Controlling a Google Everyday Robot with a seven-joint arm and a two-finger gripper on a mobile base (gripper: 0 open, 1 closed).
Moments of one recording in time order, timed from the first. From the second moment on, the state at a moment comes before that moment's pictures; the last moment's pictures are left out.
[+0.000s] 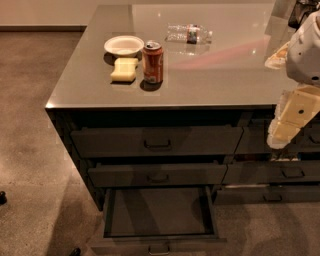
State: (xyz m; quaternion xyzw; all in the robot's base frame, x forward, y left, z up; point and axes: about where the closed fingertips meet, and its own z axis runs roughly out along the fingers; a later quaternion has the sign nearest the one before) arm 0.438 -0.217 0.976 -0.60 0.78 -0.03 0.16
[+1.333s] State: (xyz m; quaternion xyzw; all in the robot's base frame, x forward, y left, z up) arm 0.525 -0.090 1.010 -0.70 0.67 -0.06 0.22
